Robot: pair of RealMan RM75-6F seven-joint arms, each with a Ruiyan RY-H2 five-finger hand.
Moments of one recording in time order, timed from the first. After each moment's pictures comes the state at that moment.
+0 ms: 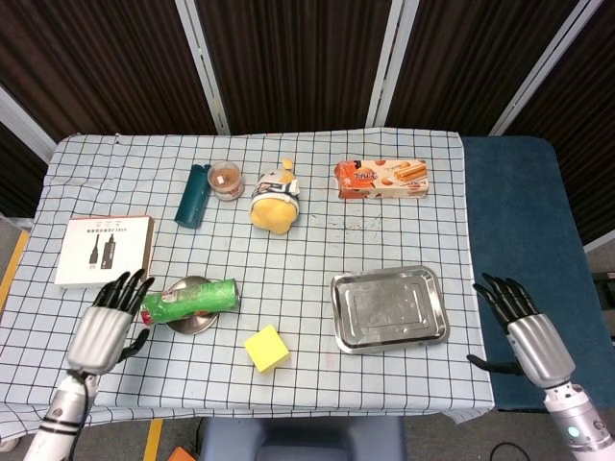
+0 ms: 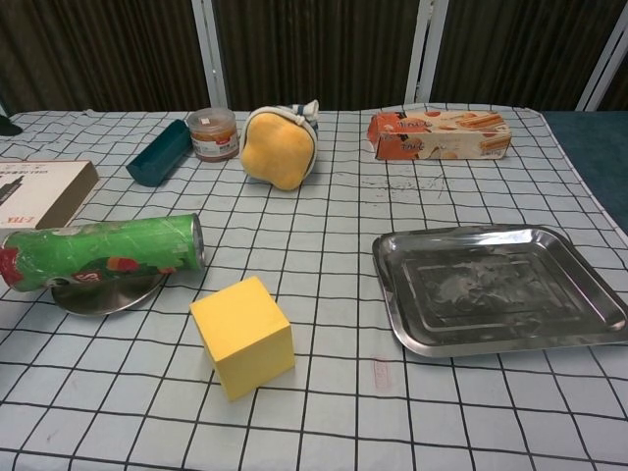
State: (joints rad) left arm -0.36 -1.23 0.16 -1.79 1.43 1.57 0.42; right arm 0.16 -1.13 -0.03 -1.54 -1.74 1.50 0.19
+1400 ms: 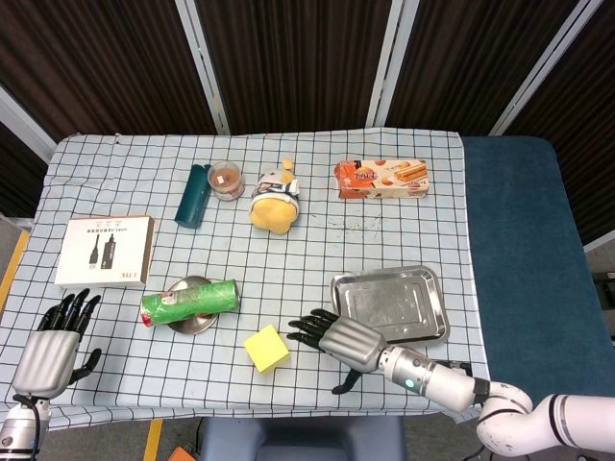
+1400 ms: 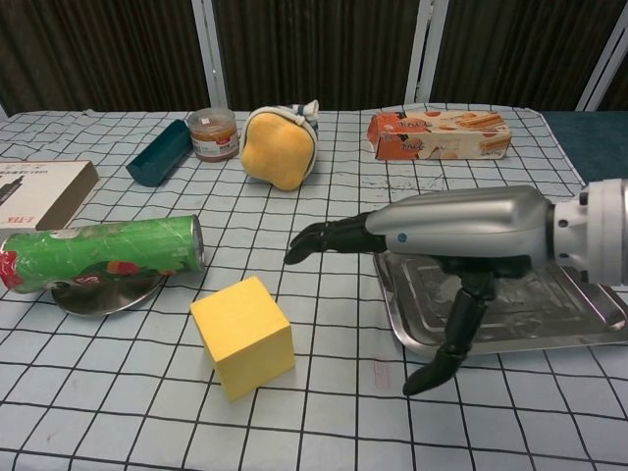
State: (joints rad) left arm -0.17 -1.14 0.07 -1.76 1.44 1.49 0.36; right arm 0.79 -1.26 0.08 -1.85 -1.57 0.65 -0.02
